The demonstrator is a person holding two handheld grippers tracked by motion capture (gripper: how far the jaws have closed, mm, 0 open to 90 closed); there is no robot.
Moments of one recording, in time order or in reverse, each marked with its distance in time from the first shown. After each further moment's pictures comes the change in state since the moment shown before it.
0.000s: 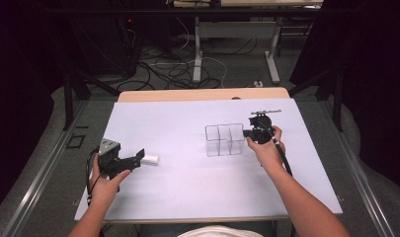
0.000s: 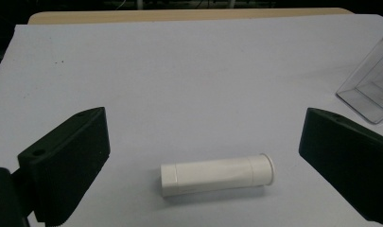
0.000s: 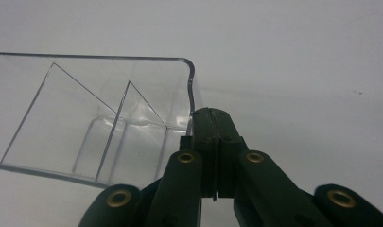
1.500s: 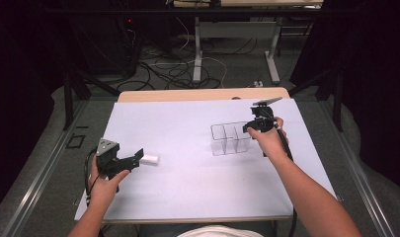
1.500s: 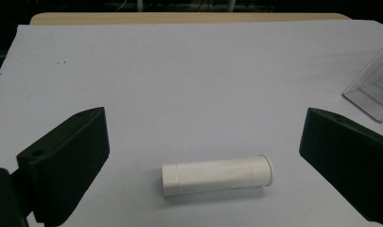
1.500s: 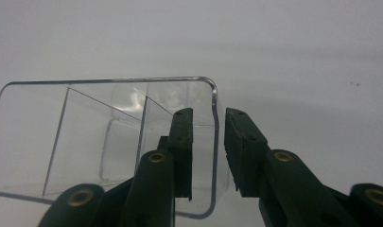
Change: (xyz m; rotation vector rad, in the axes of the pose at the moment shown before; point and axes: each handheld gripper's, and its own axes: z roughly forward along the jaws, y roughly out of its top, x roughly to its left) left arm 0.002 0.000 -0.003 -0.009 -0.005 -0.015; right arm -0.013 0.032 0.003 0.155 0.014 0.076
